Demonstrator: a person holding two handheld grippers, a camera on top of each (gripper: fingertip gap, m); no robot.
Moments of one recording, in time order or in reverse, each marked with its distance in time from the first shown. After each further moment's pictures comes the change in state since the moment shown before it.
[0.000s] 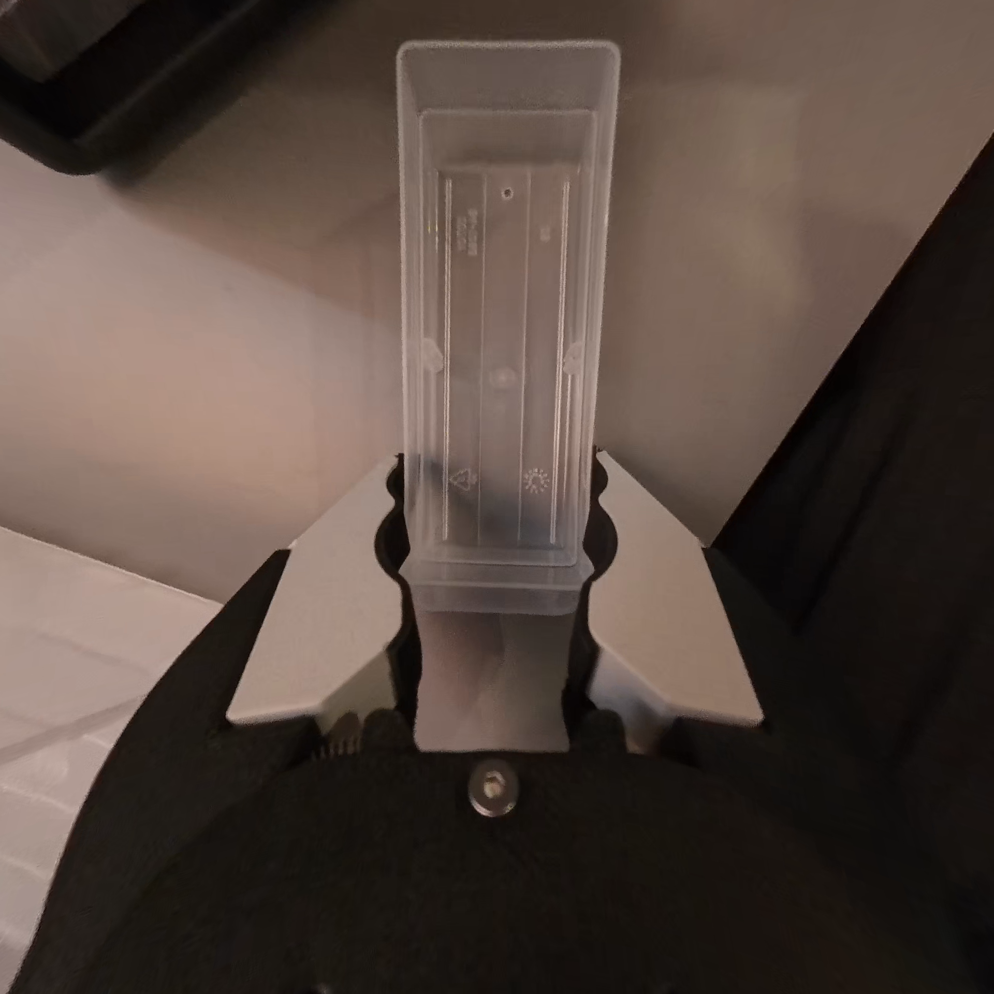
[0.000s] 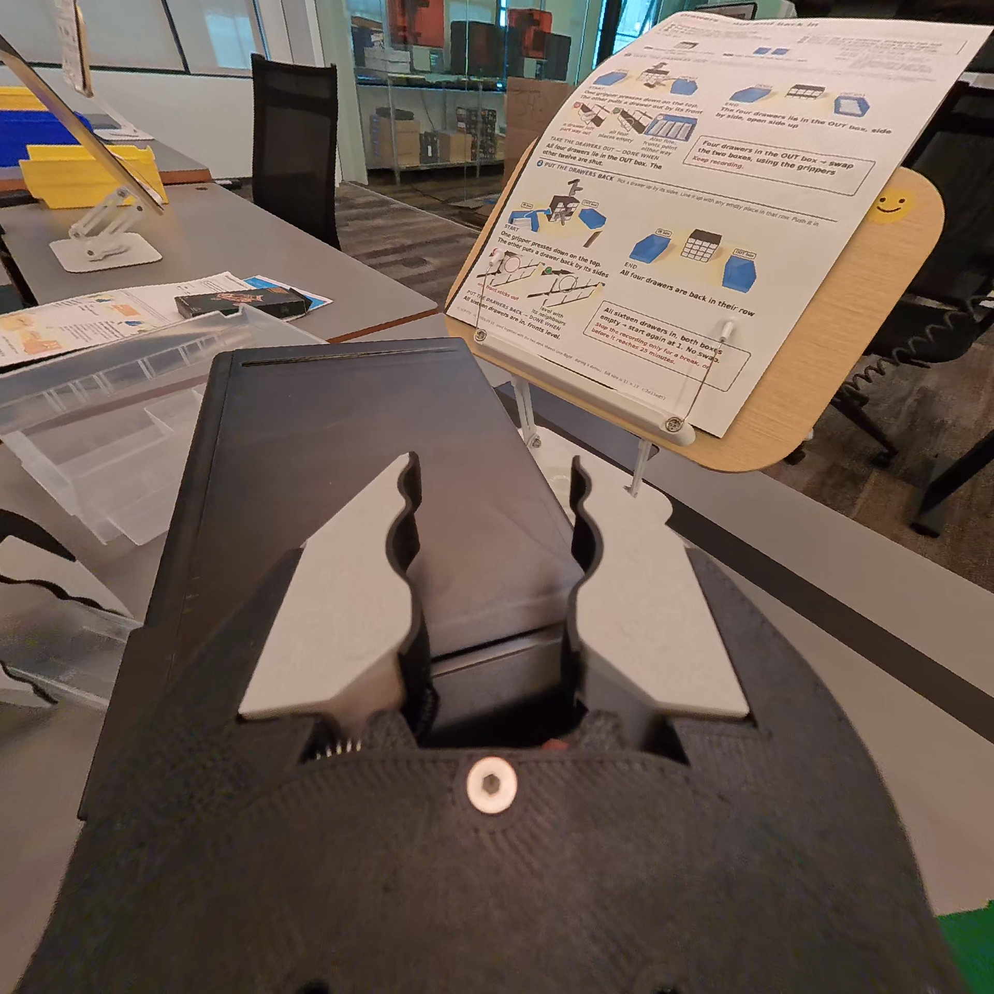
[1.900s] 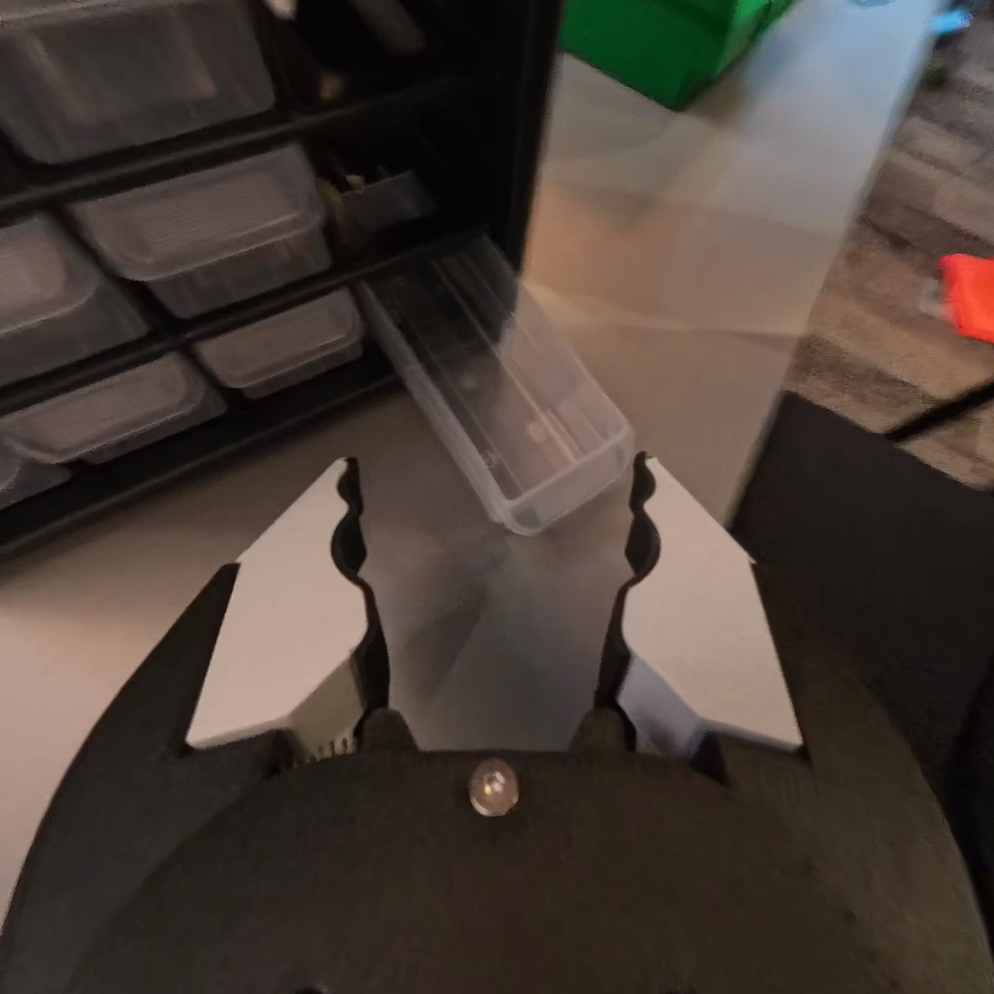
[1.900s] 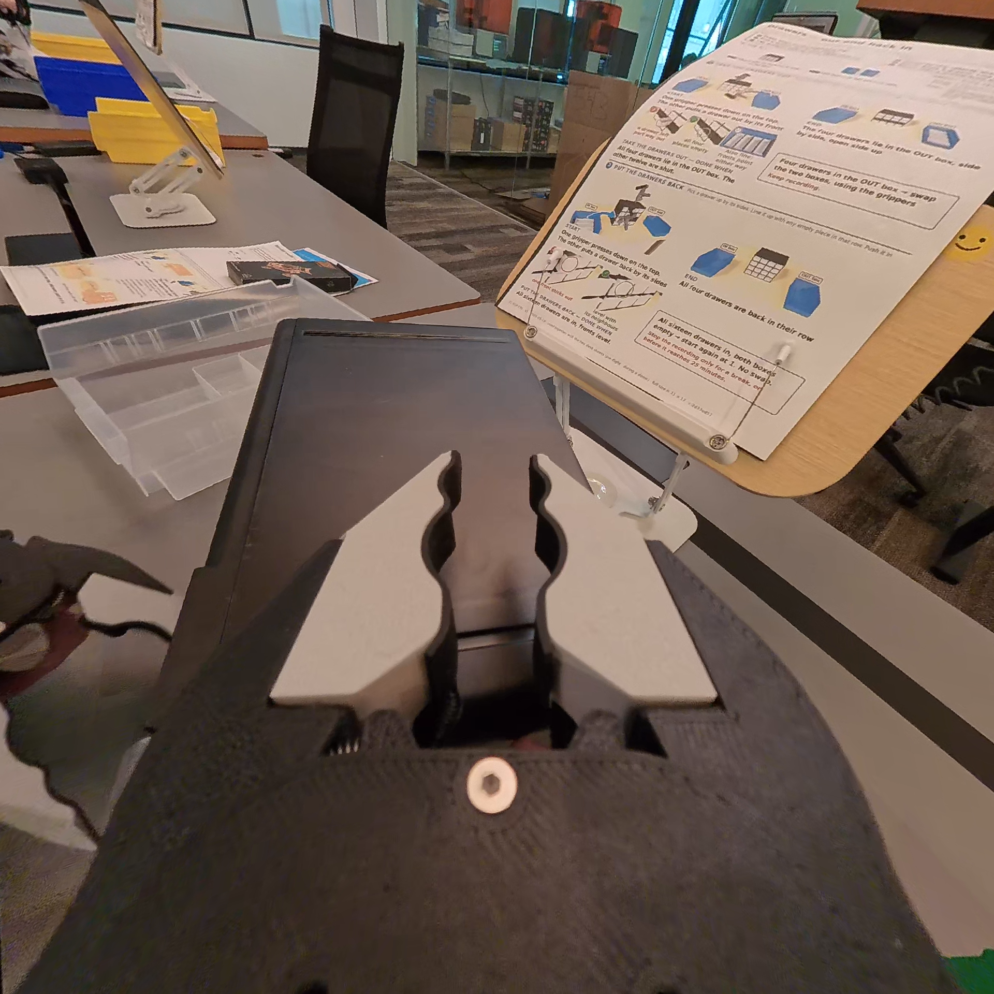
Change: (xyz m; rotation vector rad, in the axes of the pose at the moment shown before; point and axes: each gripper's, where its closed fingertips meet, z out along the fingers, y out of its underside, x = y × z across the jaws) left arm 0.064 -0.147 0.024 0.455 0.070 -0.081; right arm -0.025 0.000 -0.006 -0.013 -0.085 -0.078
